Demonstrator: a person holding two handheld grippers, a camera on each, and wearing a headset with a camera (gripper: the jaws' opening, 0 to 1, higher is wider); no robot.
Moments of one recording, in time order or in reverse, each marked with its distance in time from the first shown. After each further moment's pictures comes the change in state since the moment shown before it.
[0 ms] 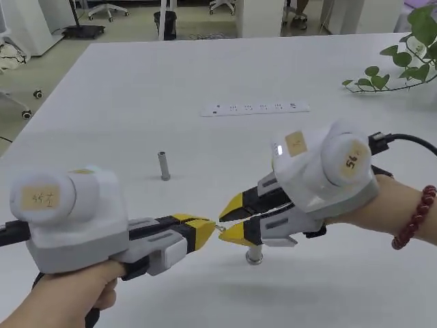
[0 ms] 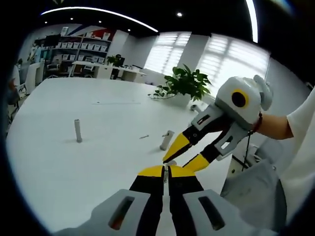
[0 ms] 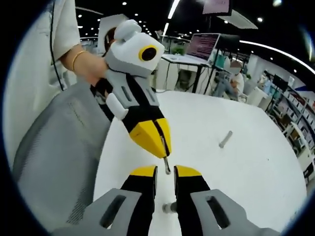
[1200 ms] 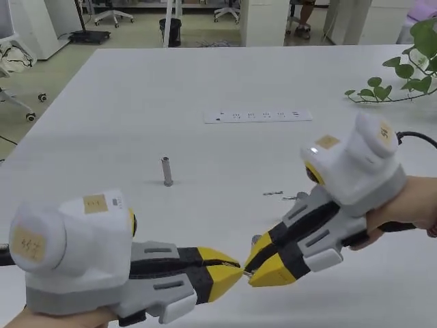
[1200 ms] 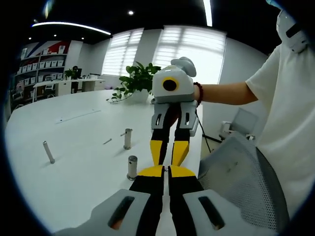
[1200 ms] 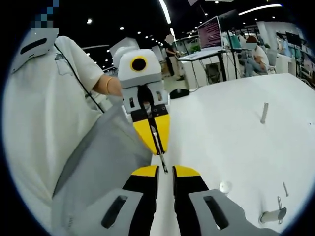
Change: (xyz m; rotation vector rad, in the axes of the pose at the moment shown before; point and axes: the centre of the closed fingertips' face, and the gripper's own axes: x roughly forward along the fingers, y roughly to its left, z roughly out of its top) left arm -0.015 -0.060 -0.020 0.246 0.032 -0.299; right arm -0.022 0.059 -0.012 0.233 -0.053 0.408
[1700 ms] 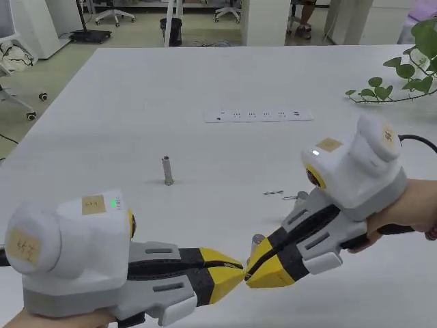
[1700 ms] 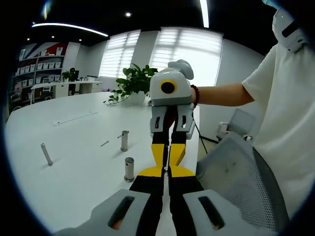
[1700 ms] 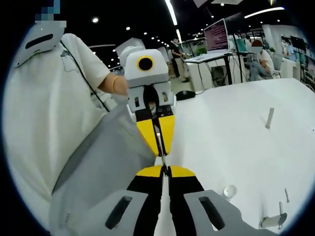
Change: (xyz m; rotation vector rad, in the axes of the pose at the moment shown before) left arm 0.000 -0.006 0.002 0.011 -0.015 -0.025; right arm 0.003 0.008 0.002 -0.058 -0.004 0.028
